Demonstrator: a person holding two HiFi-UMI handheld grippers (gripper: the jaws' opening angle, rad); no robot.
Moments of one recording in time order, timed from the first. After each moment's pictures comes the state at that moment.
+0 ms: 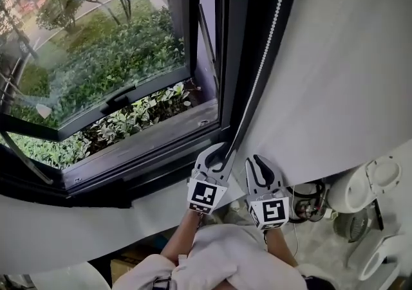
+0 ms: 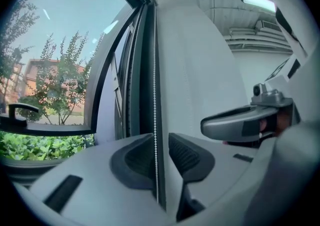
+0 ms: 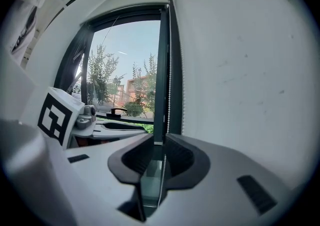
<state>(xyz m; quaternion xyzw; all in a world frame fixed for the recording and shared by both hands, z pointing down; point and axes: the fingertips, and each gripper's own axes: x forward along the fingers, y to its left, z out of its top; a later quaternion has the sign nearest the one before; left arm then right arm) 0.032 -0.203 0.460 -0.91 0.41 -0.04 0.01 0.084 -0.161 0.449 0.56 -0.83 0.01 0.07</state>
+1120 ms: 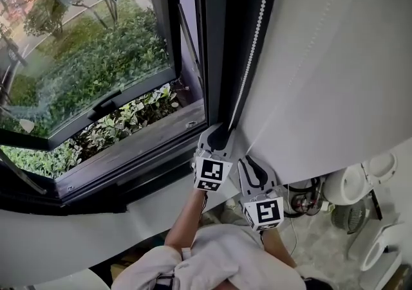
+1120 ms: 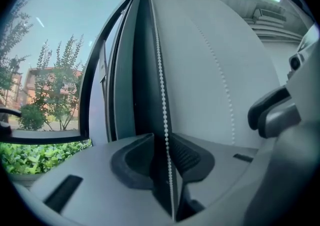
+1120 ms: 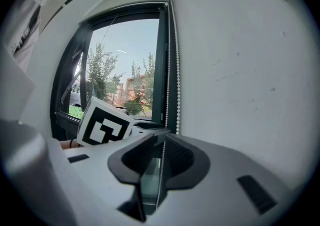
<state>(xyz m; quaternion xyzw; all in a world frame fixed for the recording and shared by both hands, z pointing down) 0.072 -0.270 0.470 -0.90 0.42 -0.06 0.04 0.091 -0.160 0.452 0.56 -0.82 0.01 0.08</state>
